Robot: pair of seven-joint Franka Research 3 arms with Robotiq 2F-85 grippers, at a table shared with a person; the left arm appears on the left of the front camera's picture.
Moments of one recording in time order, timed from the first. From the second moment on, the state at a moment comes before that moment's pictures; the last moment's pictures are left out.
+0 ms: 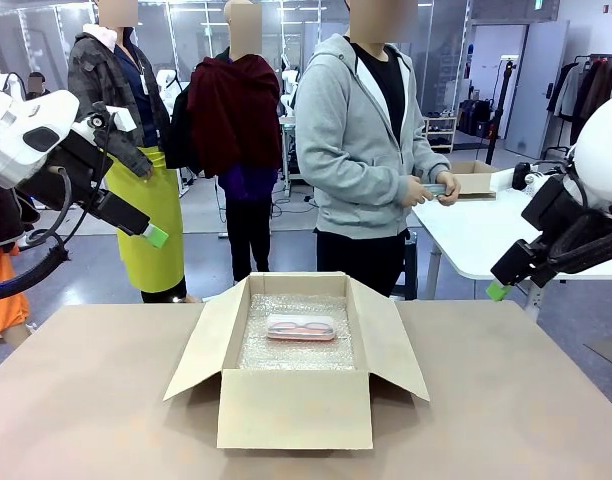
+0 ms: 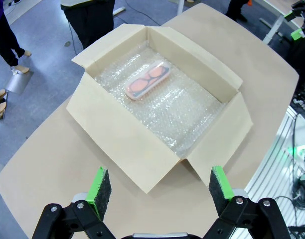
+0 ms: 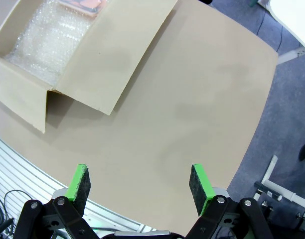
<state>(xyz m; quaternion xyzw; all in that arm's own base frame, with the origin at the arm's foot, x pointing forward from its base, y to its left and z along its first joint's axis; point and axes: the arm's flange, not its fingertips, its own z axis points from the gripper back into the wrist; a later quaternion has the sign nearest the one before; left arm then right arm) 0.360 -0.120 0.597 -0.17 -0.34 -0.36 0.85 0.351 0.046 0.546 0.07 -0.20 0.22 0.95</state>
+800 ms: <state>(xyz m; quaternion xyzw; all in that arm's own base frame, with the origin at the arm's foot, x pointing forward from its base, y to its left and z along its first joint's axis) 0.360 -0.120 0.597 -0.17 -0.34 -0.36 0.85 0.351 0.046 0.546 0.07 -0.20 0.22 0.95</state>
